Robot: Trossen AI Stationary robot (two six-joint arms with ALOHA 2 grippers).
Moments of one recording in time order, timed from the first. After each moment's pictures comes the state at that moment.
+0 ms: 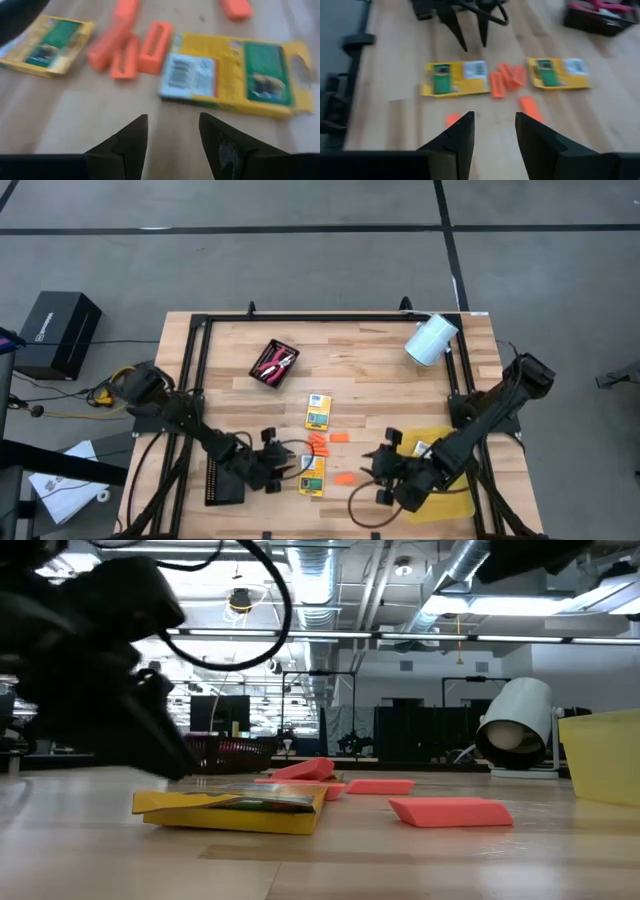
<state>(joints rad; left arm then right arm) -0.66 1.76 0.68 0.23 -0.61 -0.54 0.75 1.59 1.10 -0.46 0.71 0.68</state>
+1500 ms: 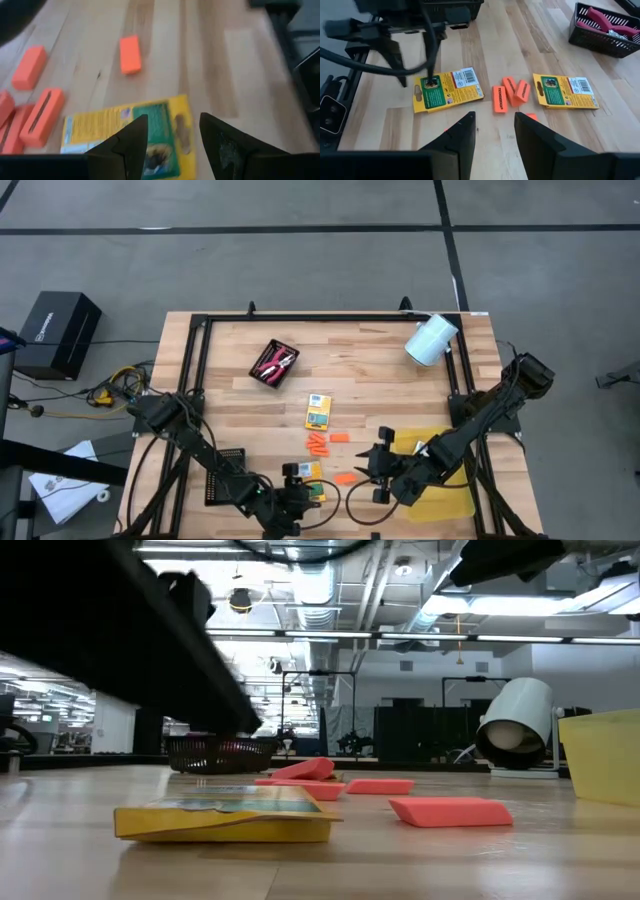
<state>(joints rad) -0.75 2.04 1.23 -0.11 -0.64 -0.54 0.72 1.59 1.05 -0.31 0.70 0.54</state>
